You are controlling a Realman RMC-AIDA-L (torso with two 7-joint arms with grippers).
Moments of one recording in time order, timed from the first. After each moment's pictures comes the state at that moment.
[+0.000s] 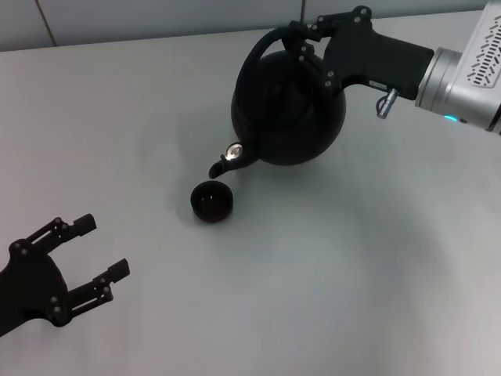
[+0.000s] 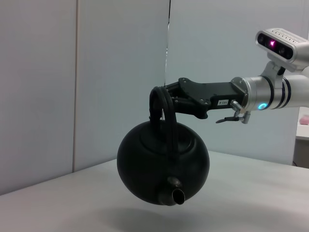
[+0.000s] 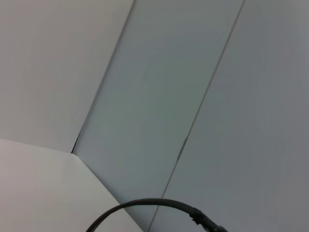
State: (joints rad) left arm -0.31 -2.07 0.32 0.38 2.11 1.73 -0.74; right arm 0.63 2.08 -0.75 -0.44 -1.55 -1.26 0.56
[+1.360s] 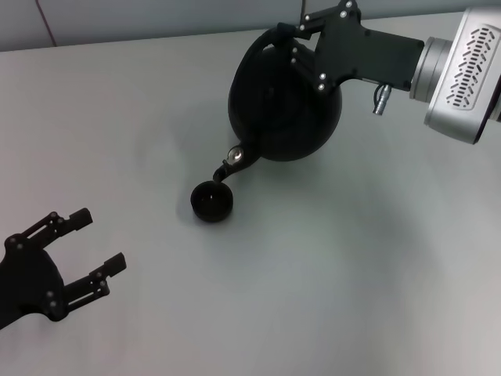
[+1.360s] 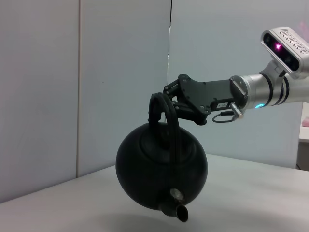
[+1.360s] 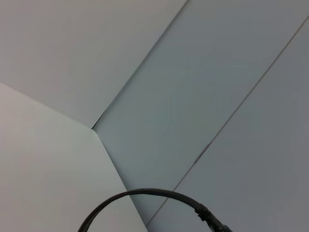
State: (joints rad) left arm -0.31 -2.06 0.32 0.38 2.09 1.74 -0.74; right arm 0.64 2.08 -0.82 -0.53 -1.59 -1.24 0.42
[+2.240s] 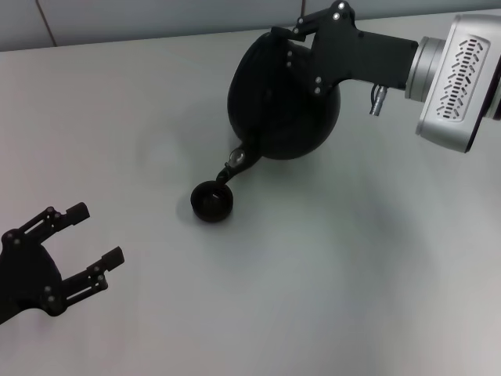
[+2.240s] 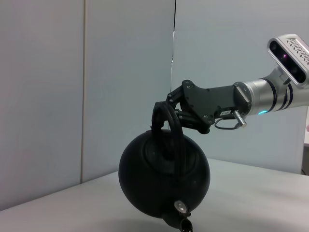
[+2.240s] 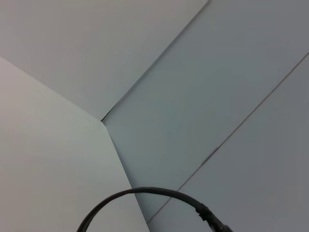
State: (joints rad) left arm -0.31 -2.06 0.32 0.38 2.07 1.74 -0.74; right arm 0.64 2.08 -0.85 -0.55 -1.59 -1.23 0.36
